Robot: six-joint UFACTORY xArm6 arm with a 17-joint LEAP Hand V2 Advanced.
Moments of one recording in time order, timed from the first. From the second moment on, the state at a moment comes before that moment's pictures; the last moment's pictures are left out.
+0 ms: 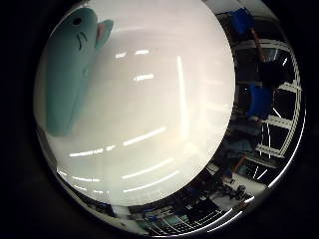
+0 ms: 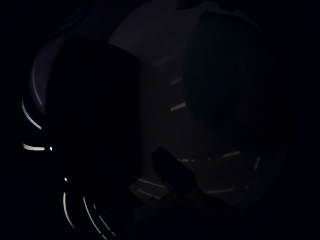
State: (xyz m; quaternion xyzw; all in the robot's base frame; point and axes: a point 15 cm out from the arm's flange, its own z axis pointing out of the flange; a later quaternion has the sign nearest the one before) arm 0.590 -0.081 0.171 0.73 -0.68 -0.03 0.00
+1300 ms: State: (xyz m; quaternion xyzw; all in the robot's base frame) arm 0.534 -0.095 0.300 0.74 -0.67 -0.01 0.02
